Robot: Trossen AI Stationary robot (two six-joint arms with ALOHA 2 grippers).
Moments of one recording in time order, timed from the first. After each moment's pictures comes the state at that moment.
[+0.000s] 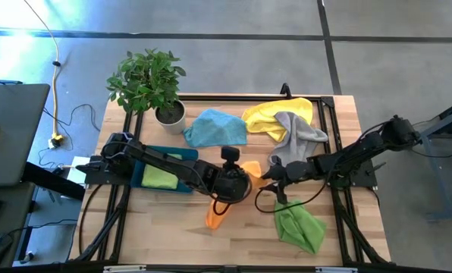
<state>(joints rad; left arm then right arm) -0.19 1.96 1.76 -0.82 -0.69 0.11 0.26 1.30 0.38 0.39 0.10 0.21</state>
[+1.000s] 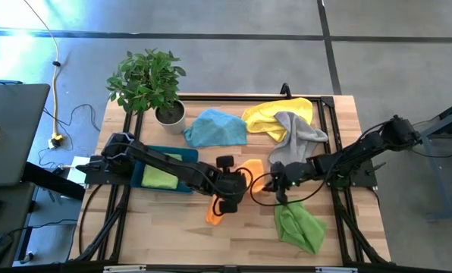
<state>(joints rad) -0.19 1.97 1.69 -0.80 -0.41 -0.23 0.26 1.30 0.38 0.32 -0.02 0.59</state>
